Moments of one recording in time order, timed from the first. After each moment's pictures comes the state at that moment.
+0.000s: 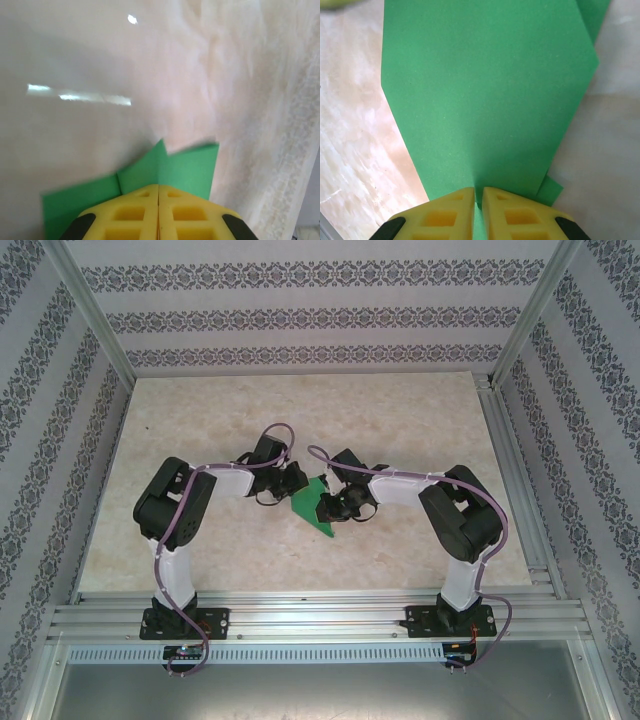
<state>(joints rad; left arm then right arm) -0.44 1.96 1.04 0.03 0.44 -0.92 0.65 1.86 1.02 -0.37 -0.45 0.42</state>
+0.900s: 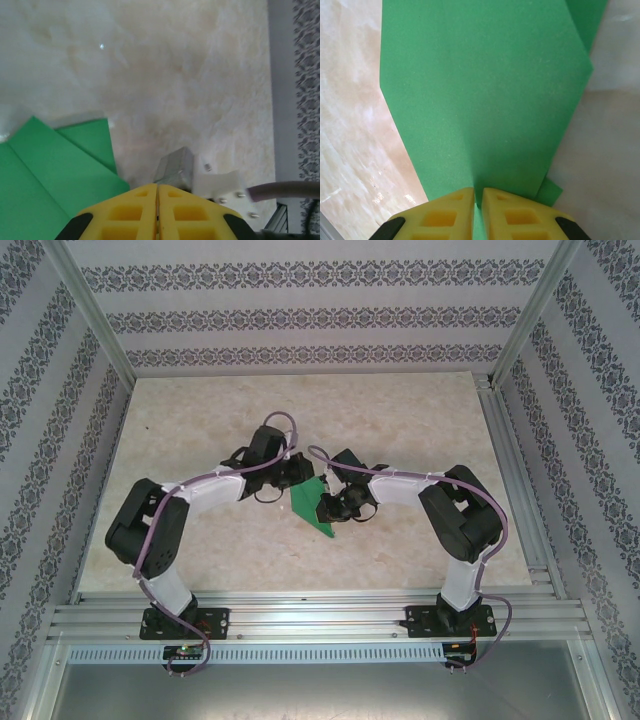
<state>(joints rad) -0.53 1.75 1.00 -0.01 0.42 -0.82 0.65 1.86 1.02 -0.38 -0.45 0.42</state>
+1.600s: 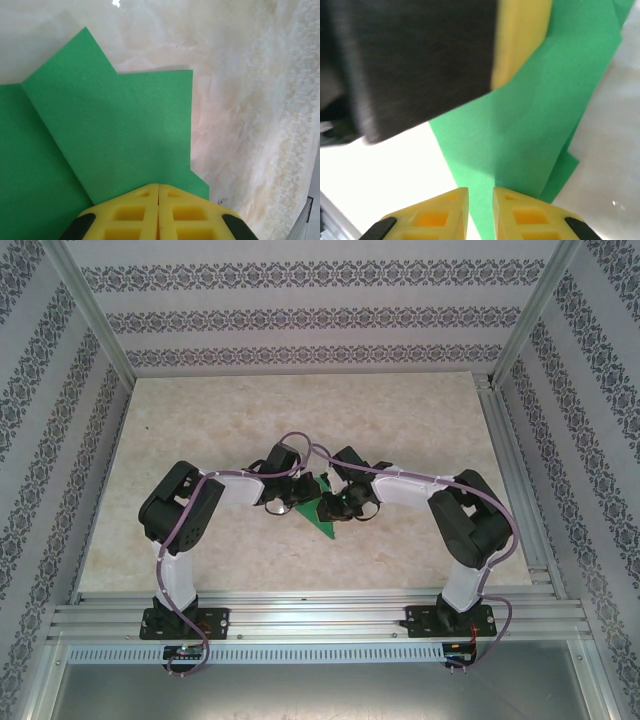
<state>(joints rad) -0.56 1.95 1.00 0.07 0.46 -0.86 0.65 1.78 1.04 -0.46 -0.44 0.43</state>
